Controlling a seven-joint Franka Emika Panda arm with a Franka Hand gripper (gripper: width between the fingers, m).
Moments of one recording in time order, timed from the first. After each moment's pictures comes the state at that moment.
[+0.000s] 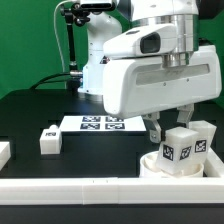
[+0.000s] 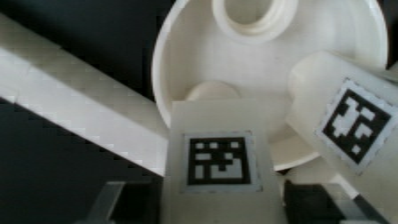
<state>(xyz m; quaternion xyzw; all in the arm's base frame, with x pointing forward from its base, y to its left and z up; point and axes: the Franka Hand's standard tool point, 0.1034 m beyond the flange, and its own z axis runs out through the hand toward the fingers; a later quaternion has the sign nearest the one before) 0.648 0.059 0.083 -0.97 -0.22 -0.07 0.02</state>
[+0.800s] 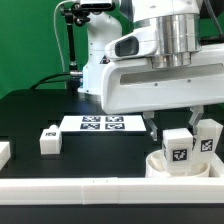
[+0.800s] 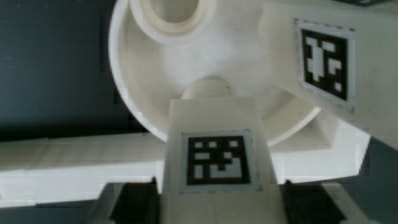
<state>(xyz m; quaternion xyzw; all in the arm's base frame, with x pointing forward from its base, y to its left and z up) 0.649 0.065 0.083 -0.99 0.06 -0.06 0.05</state>
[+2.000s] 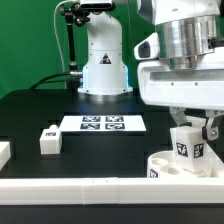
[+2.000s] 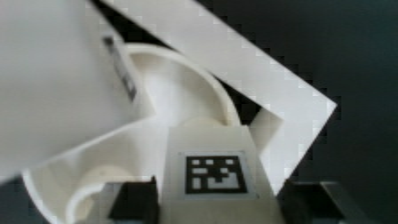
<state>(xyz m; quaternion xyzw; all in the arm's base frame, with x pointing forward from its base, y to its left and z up) 0.639 0.107 0.080 -0.84 0.53 -0.01 0.09</state>
